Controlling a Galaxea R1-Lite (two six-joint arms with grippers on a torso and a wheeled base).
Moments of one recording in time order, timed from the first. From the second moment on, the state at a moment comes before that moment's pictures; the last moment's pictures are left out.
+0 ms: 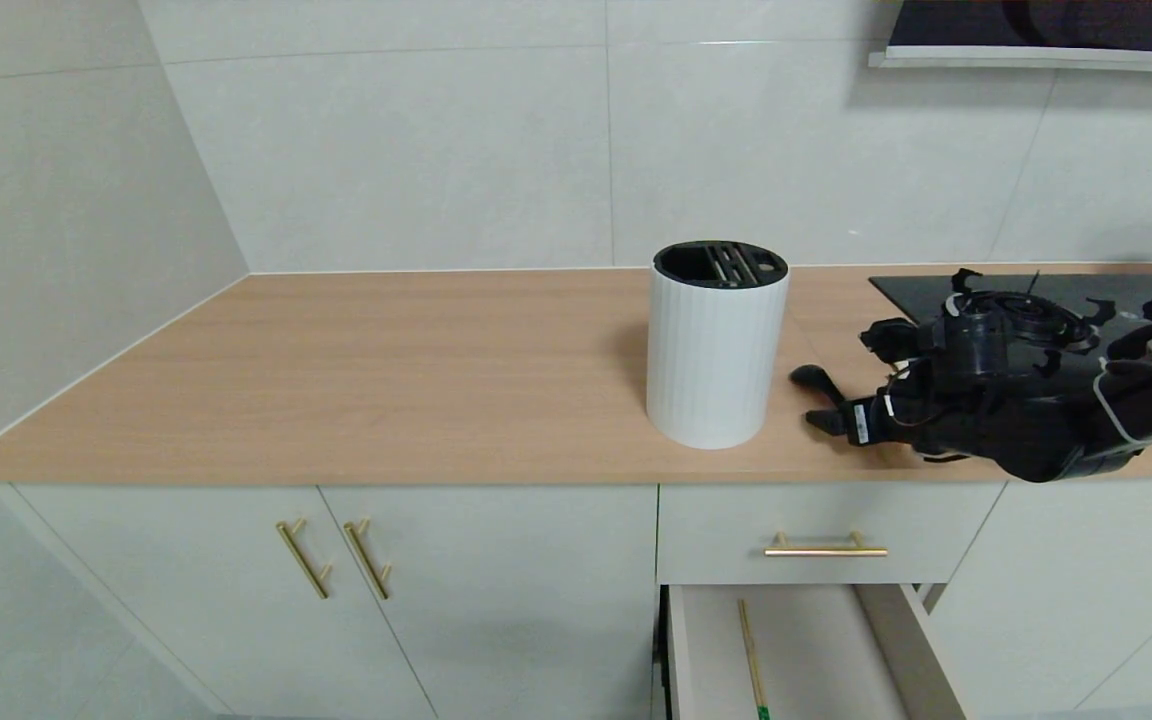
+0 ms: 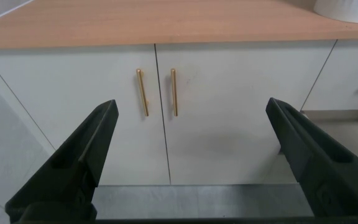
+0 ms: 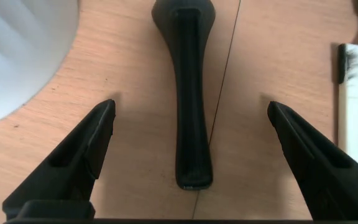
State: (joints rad) left arm 0.00 0.00 0.00 0.00 -0.01 0.01; right arm 0.15 2.13 -1.19 -0.48 0.05 -0.09
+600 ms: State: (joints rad) left arm 0.00 0.00 0.00 0.00 -0.01 0.01; right arm 0.15 2.15 -1.20 -0.48 0.05 -0.09
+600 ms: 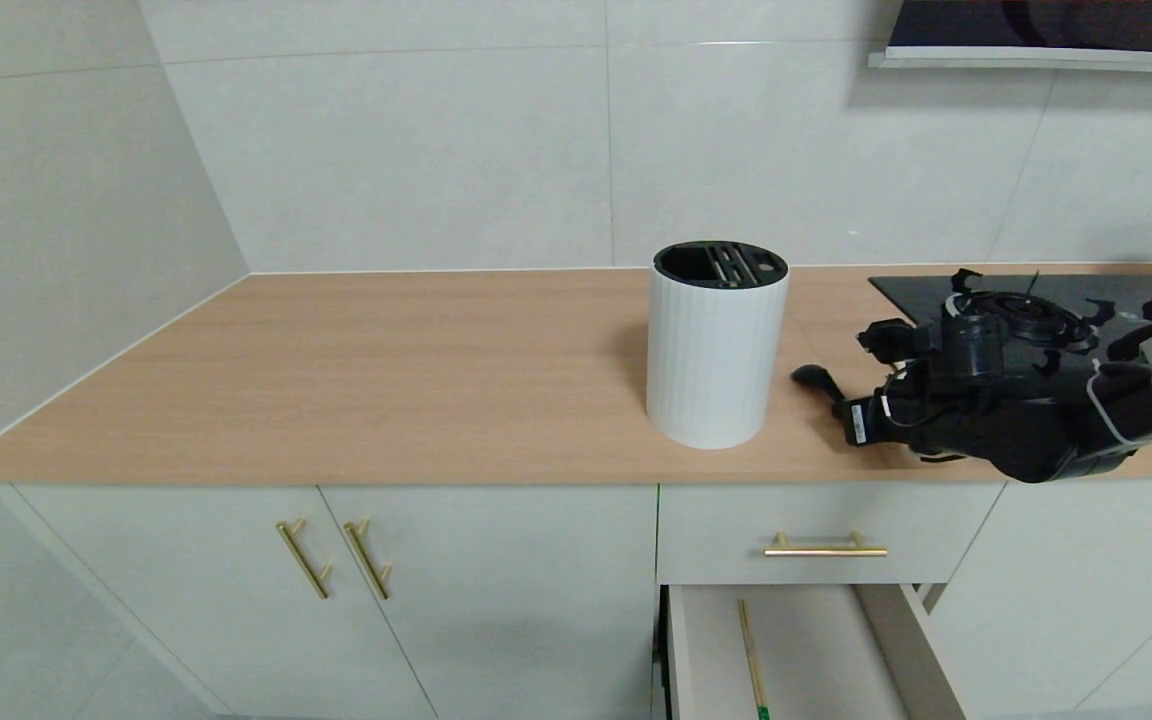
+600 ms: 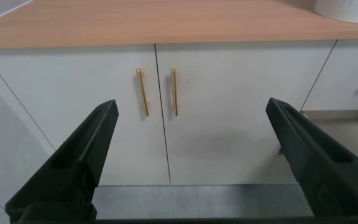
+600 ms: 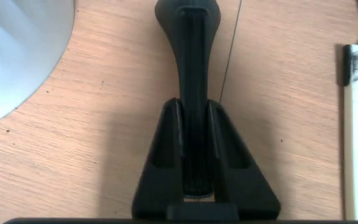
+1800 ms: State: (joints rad) left arm 0.00 0.00 0.00 0.00 -0.01 0.01; right arm 0.25 1.53 -0.79 -0.13 0.04 0.07
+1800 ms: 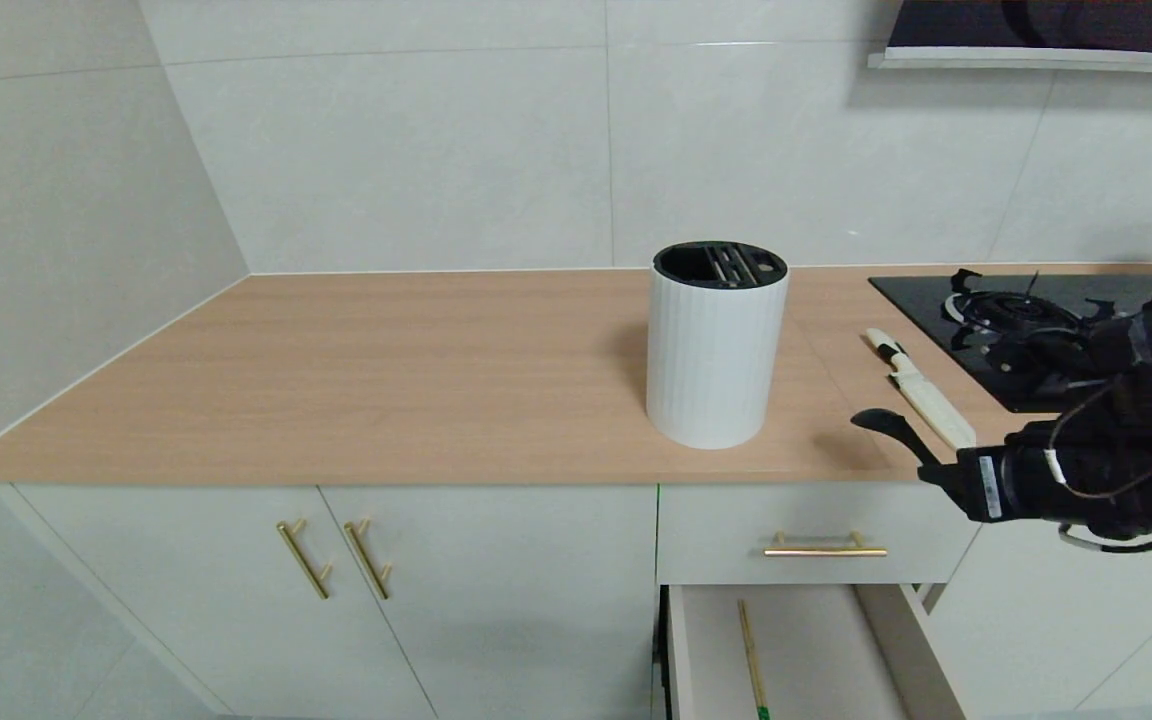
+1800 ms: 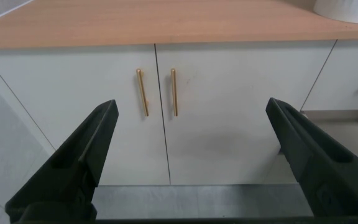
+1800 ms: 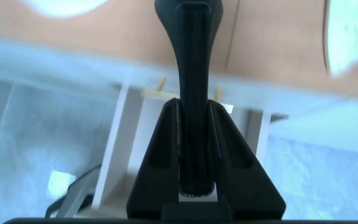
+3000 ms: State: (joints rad) left arm 0.00 0.00 0.00 0.00 -0.01 0.01; right arm 0.32 1.45 -0.57 -0.13 0.04 0.08
